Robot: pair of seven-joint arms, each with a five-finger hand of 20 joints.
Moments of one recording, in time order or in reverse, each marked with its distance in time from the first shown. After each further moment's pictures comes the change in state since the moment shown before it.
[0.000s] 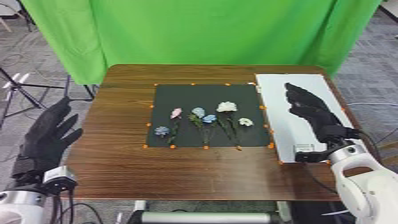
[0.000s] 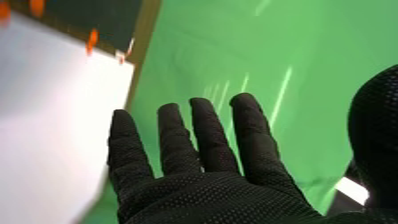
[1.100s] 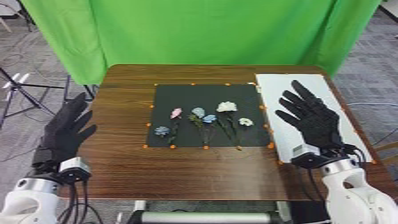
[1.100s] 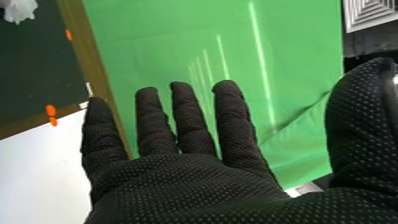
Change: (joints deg) left arm -7.2 -1.6 3.7 2.3 1.0 -3.0 -5.7; right arm -2.8 -11.8 2.5 -2.6 22.7 -4.8 3.6
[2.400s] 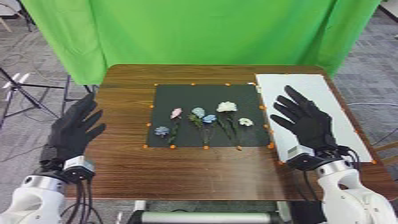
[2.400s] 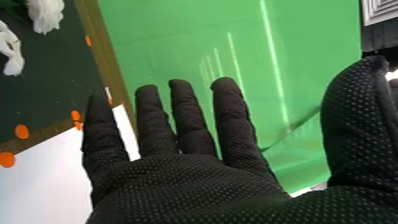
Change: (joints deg) left arm -1.9 -1.5 0.6 1.3 -2.6 -3.9 -1.7; right arm -0.7 0.6 -1.8 -0.3 1.0 2.3 1.9
